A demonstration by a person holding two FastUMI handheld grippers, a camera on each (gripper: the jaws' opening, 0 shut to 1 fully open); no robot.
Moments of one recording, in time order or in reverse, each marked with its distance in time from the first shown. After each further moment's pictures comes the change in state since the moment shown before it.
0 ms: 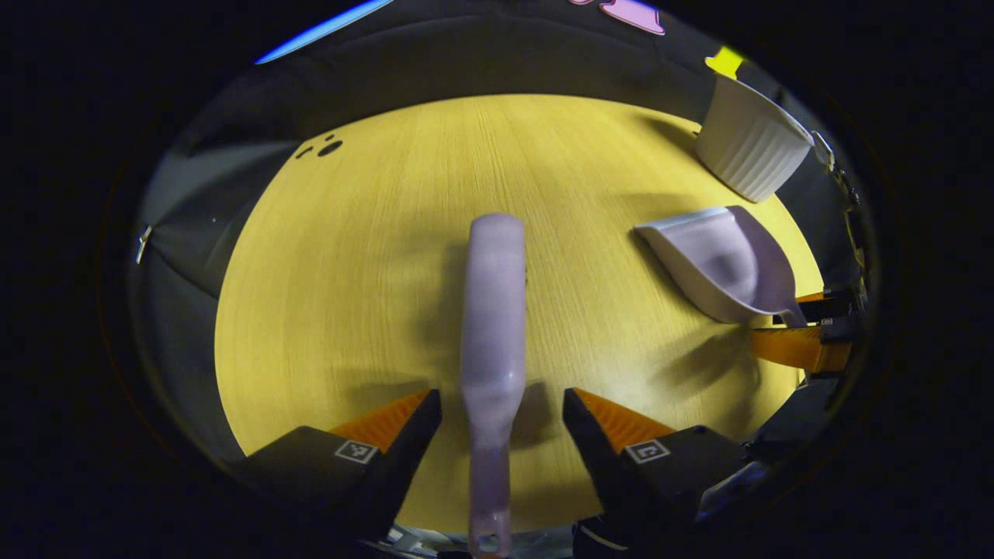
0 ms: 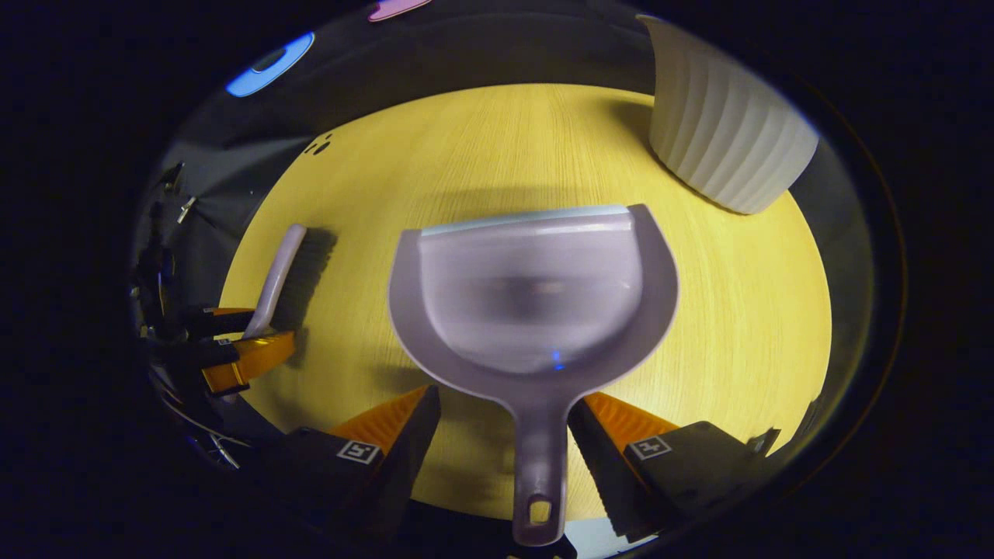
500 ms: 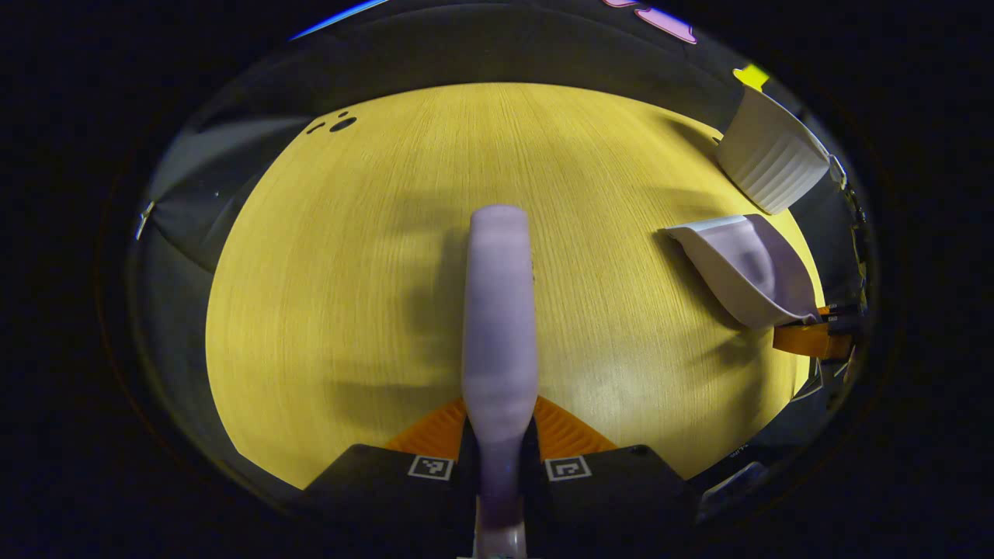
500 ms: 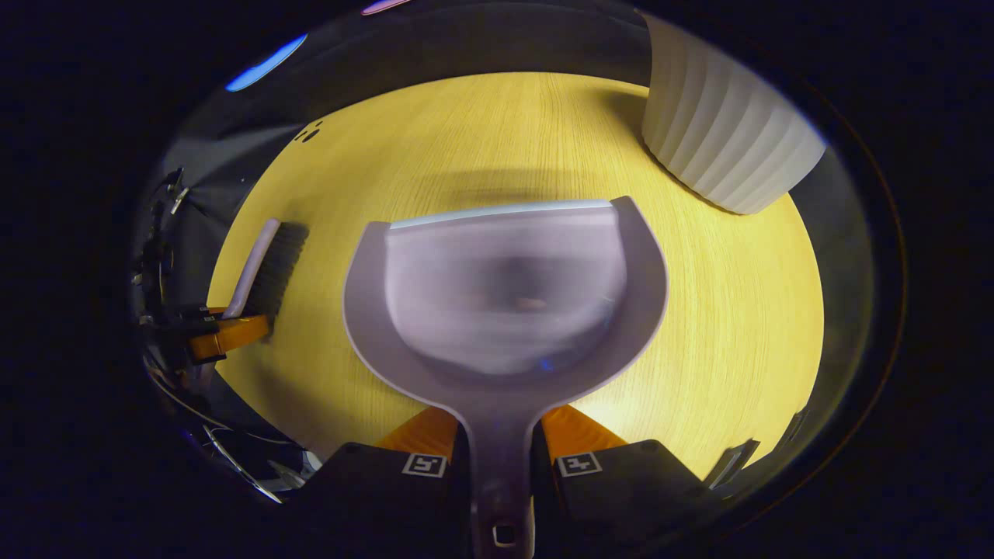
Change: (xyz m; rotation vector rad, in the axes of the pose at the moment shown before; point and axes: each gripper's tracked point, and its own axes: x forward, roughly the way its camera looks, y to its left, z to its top) left arm 0.025 0.008 -0.015 -0.081 0.109 -0.027; right arm 0.018 -0.023 -0.003 -0.026 0.102 -0.026
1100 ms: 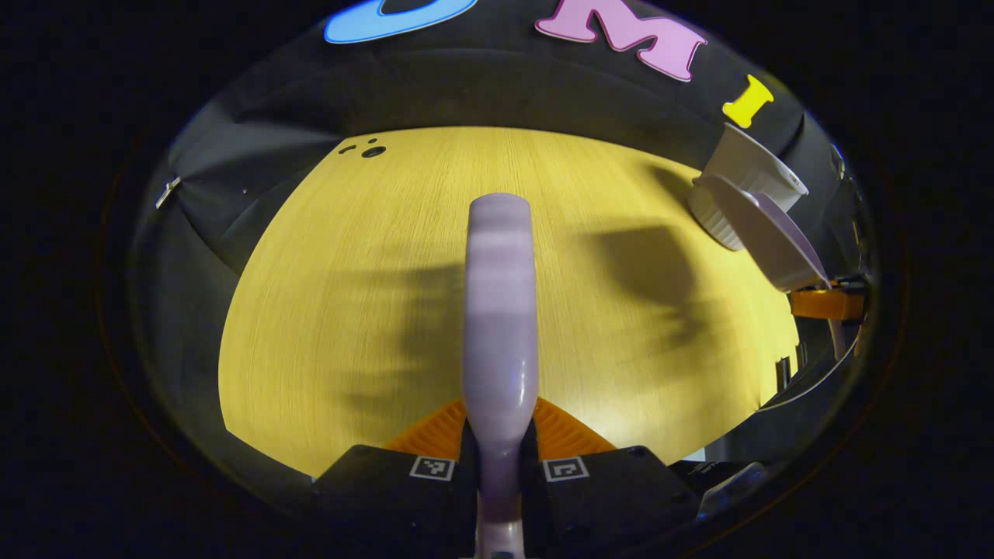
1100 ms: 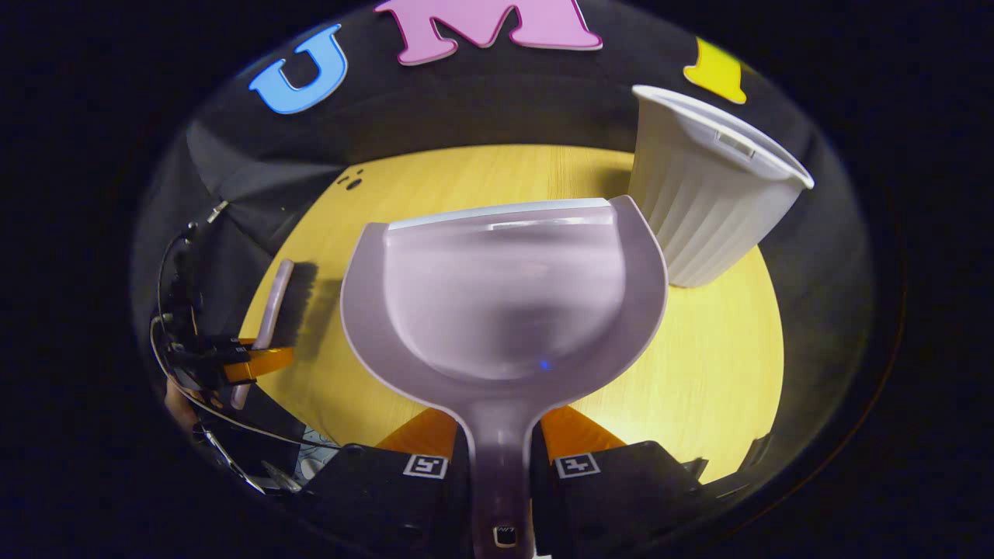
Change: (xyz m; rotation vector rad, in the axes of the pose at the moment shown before) left arm -0.058 0.001 -0.006 -0.046 -0.146 -0.028; right arm -0.064 0.001 0.037 -0.048 -0.180 0.052
